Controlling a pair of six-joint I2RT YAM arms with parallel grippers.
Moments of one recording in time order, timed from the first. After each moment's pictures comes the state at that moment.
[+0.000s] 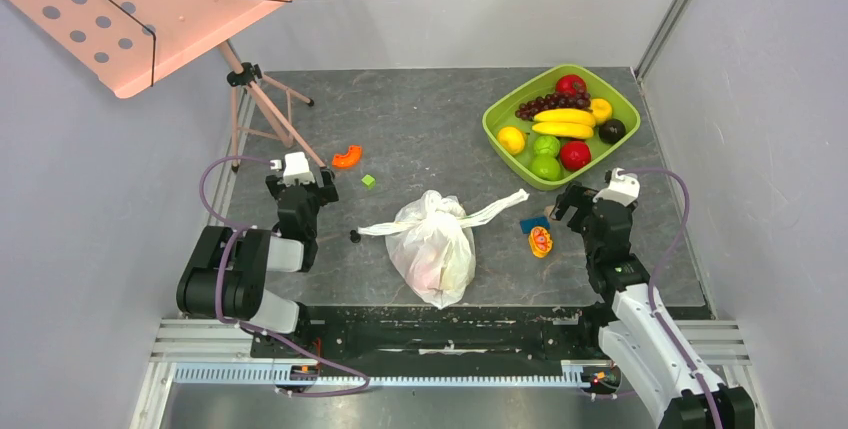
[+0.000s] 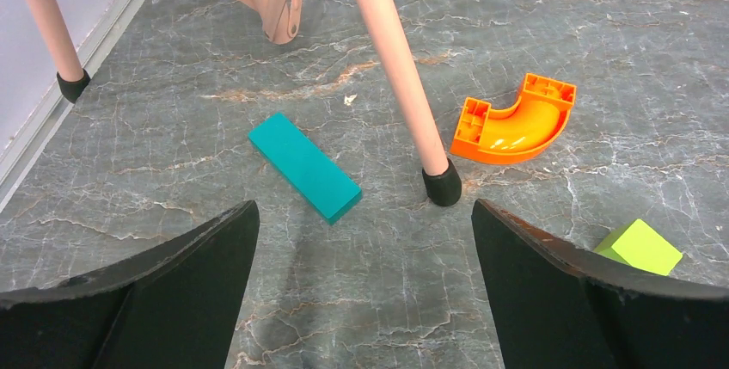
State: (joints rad) left arm -0.09 1.47 0.24 1.03 -0.28 -0.05; right arm 0.15 0.67 0.26 0.03 0.29 0.34
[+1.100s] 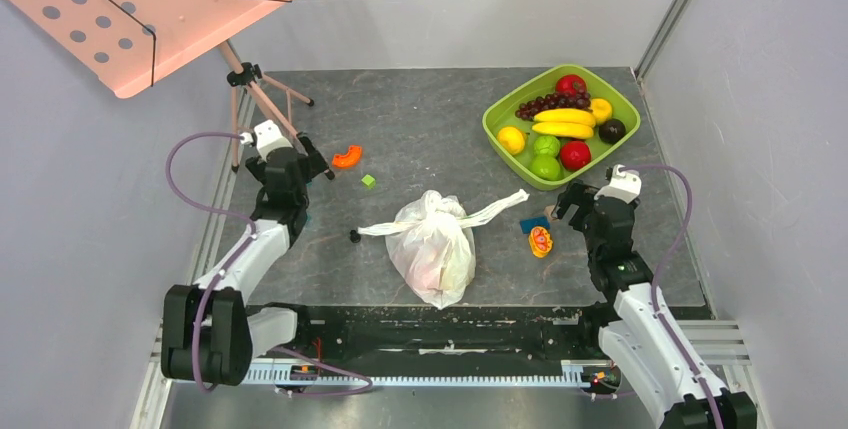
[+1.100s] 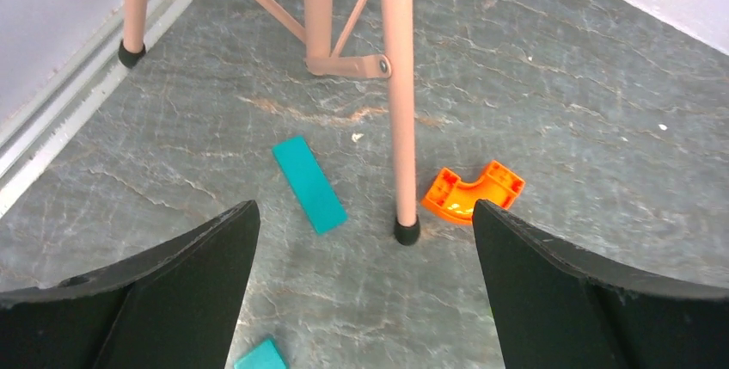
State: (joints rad) left arm -0.10 1.18 0.54 0.32 -0.44 -0.31; right arm 0.15 0.66 0.31 -0.04 0.29 0.33
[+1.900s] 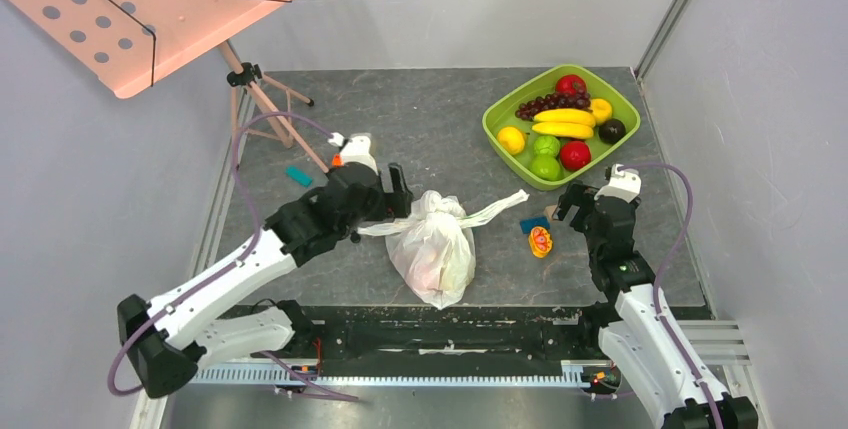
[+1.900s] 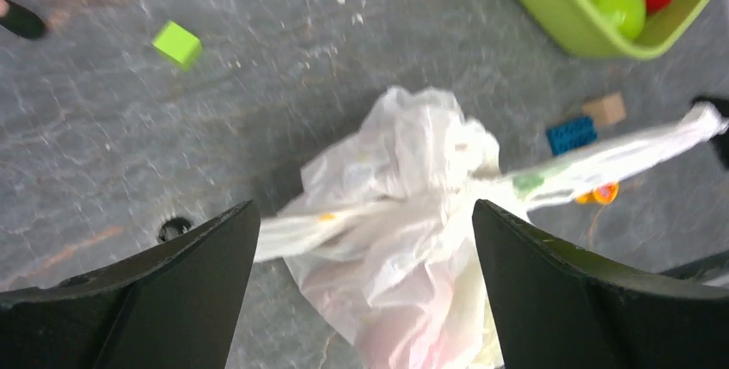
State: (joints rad) left arm -0.76 1.00 0.93 -0.50 -0.34 -0.62; right arm 0.15 0.64 0.33 -0.09 0.29 0.30
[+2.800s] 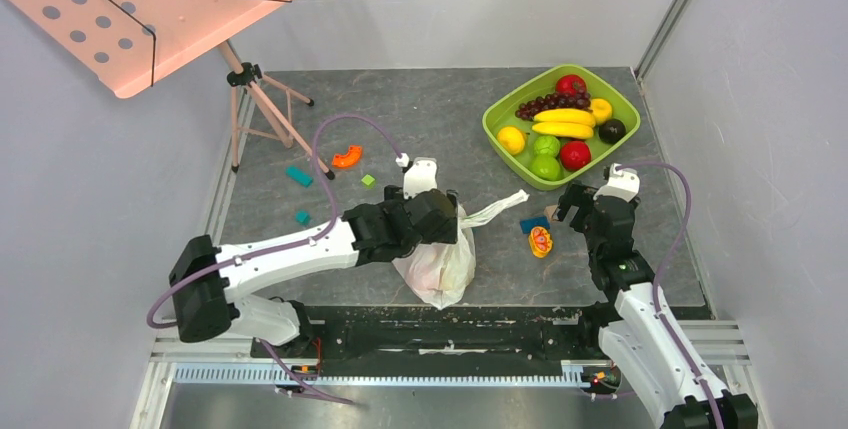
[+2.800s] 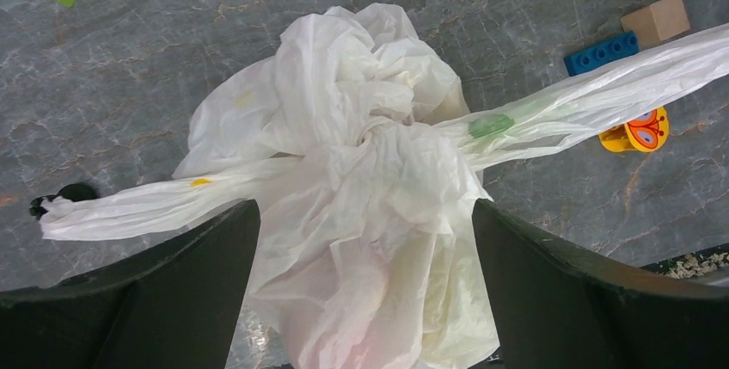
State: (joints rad) left arm -1.12 1.34 1.05 -0.58 -0.58 -0.80; right arm 0.15 0.65 0.33 -0.09 0.30 0.29
